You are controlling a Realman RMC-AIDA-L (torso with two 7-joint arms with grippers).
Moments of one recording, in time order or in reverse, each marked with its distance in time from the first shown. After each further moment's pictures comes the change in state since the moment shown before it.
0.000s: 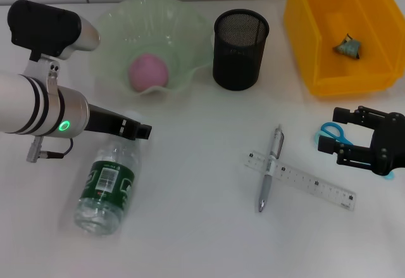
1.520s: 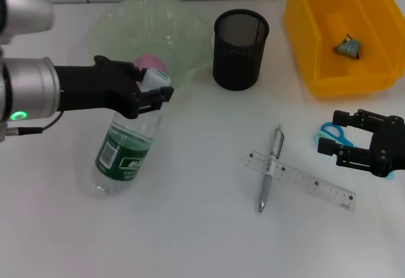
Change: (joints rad) left arm 0.165 0.005 -0.200 0.204 -0.508 0.122 0.722; right arm 0.003 0.000 0.009 0.020 -0.009 0.006 0.008
